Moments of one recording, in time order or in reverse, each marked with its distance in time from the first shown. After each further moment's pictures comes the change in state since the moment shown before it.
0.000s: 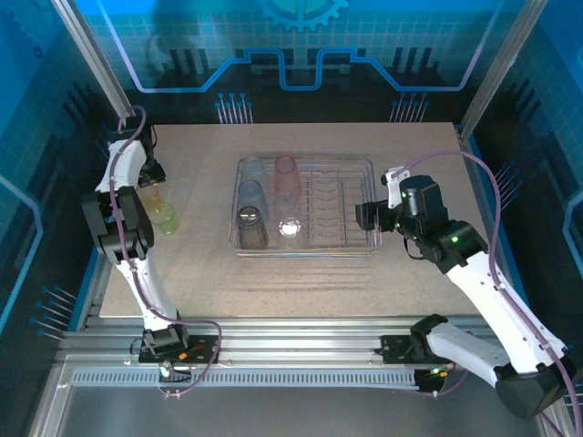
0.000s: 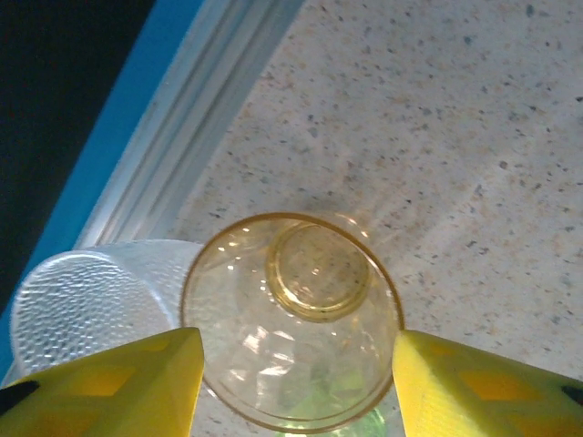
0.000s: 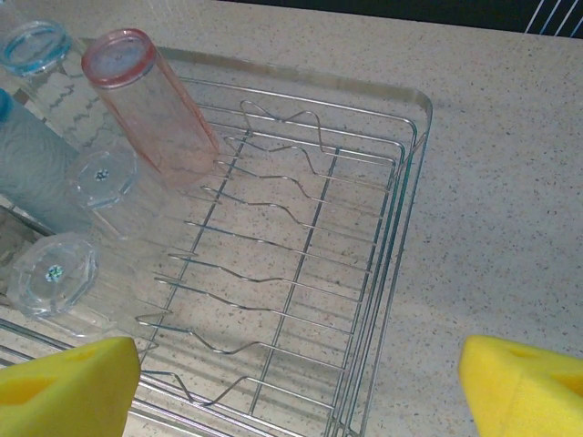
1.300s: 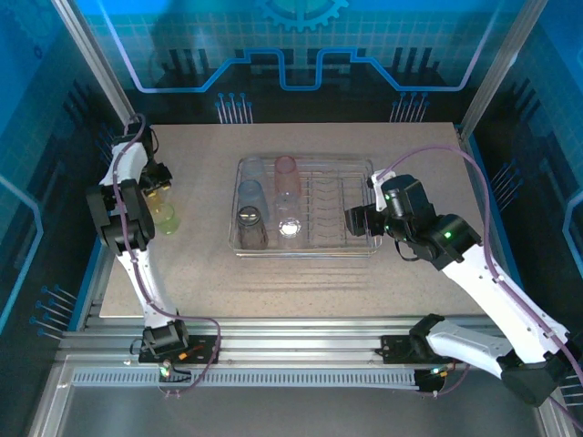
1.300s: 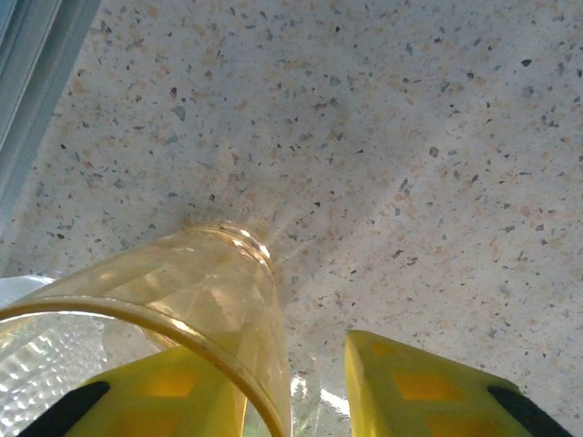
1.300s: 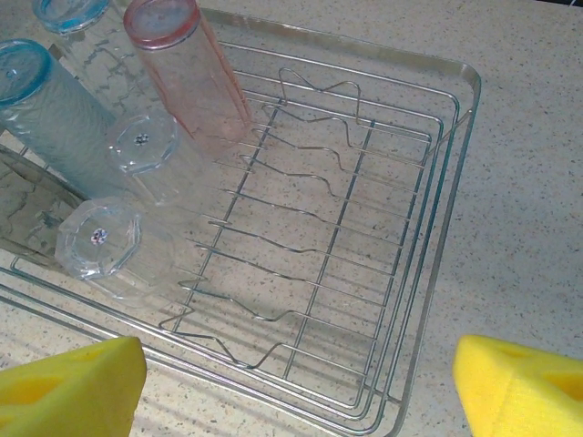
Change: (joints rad) left arm 0.026 0.123 0.045 0.029 0.204 0.002; right arm 0.149 0.062 0.094 -0.117 0.080 0.067
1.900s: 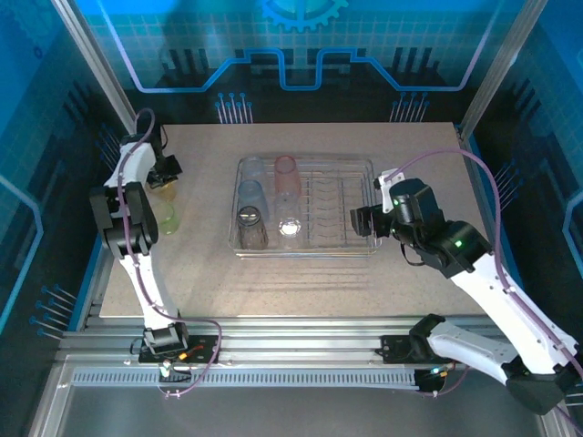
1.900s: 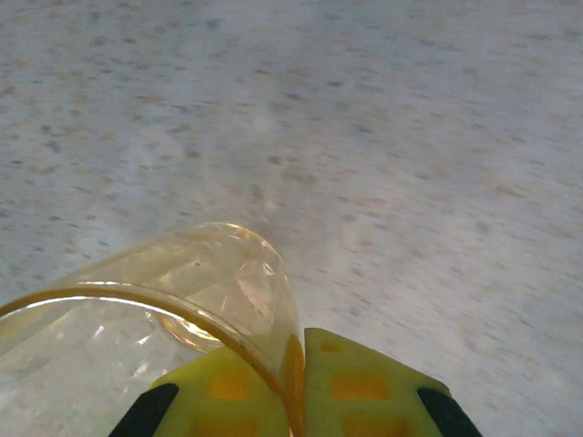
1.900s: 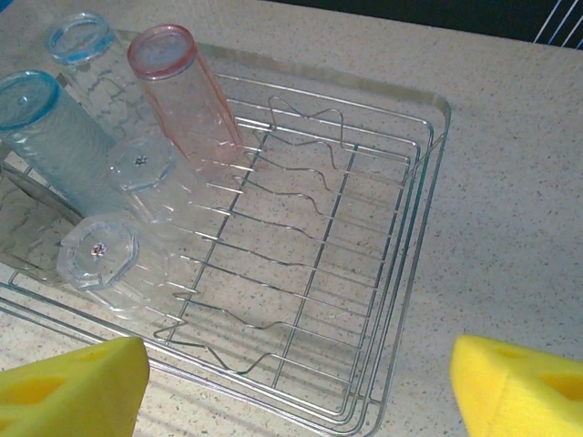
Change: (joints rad) left arm -0.077 -0.102 -0.096 0.142 0.088 -0.003; right arm 0.013 -0.072 -0.003 0.000 0.050 -0.018
